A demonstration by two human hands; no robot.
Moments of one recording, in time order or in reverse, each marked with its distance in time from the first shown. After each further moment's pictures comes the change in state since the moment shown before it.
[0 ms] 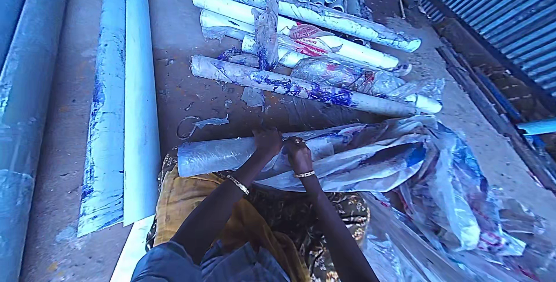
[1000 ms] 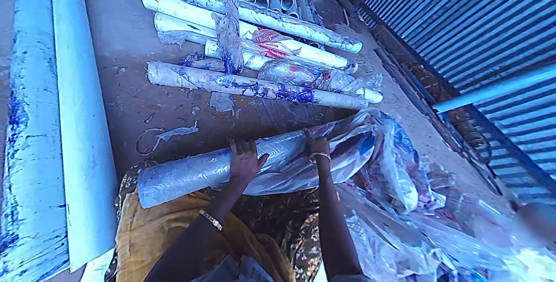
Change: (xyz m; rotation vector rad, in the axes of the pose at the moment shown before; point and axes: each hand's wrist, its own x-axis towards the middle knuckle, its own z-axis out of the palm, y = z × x) left_hand -0.023 -0.012 0.076 0.125 0.506 0.253; right_hand 0.017 0.086 -0.102 -0.080 -0.216 1.198
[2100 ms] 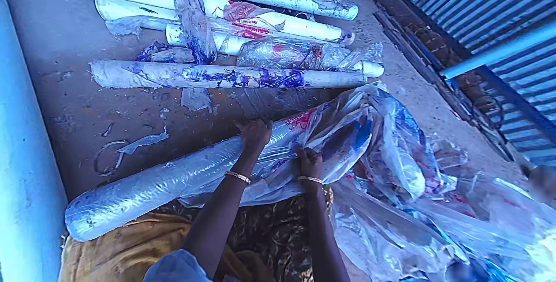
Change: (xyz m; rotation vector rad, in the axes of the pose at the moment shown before) left_hand 0.129 0.096 0.019 -0.143 -0.464 -0.231; right_hand 0.005 0.080 0.056 0.618 0.172 -0.221
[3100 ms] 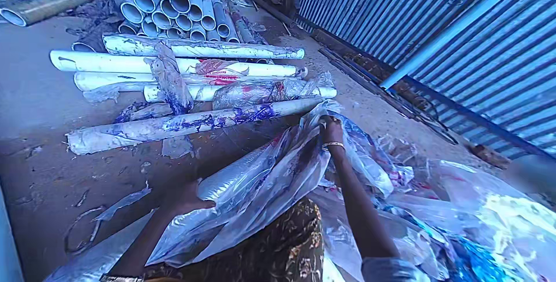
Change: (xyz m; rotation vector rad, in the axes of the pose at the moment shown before) left_hand -0.037 -0.156 -0.062 0.221 -0.284 0.217; right_hand 0.143 -0.079 -0.133 -0.639 0.148 -0.153
